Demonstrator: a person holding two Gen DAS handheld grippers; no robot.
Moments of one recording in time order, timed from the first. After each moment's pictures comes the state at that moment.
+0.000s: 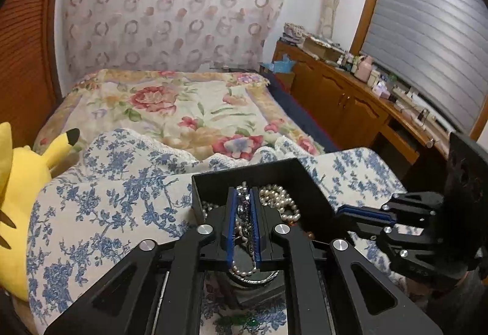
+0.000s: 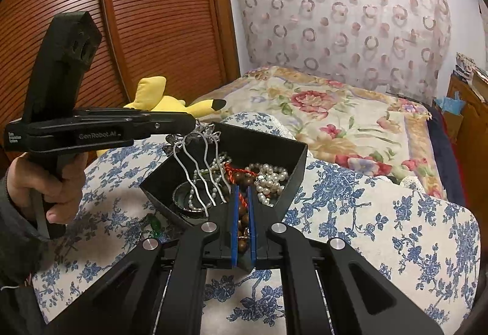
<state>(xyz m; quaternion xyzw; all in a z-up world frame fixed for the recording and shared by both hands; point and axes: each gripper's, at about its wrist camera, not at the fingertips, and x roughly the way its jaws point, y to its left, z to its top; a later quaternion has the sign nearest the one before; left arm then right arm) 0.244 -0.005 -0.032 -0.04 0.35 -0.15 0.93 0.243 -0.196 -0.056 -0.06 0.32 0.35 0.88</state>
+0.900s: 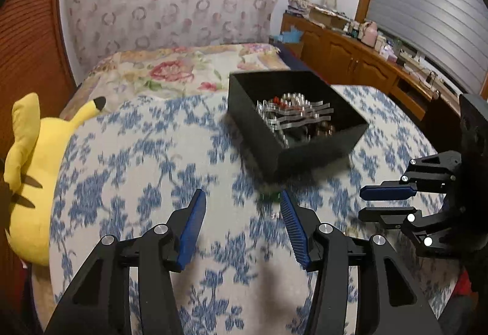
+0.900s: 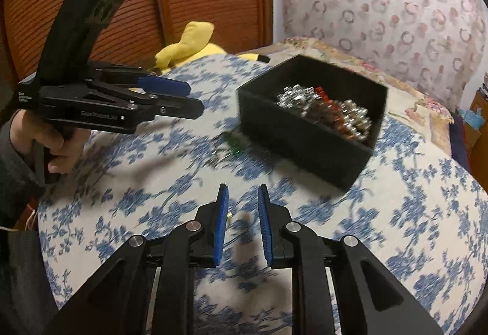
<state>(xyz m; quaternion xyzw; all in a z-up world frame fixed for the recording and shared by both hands) 0.150 0.033 -0.073 0.00 0.40 -0.13 0.91 0.153 -0.156 -0.091 -0.14 0.37 0.40 0.82</state>
